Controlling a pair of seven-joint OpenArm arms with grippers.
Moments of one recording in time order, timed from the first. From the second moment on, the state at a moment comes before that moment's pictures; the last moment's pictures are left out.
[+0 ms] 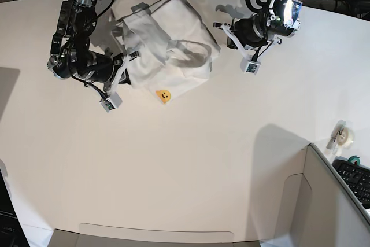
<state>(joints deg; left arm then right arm) 16.6 -16.6 10.3 109.2 -27.1 4.6 62.6 1.2 2.7 12.3 98.4 33.4 38.3 -78.4</state>
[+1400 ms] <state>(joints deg) 16.7 -15.0 14.1 117.6 -28.5 -6.5 58.6 16.6 3.0 -5.9 90.6 28.6 38.3 -72.5</state>
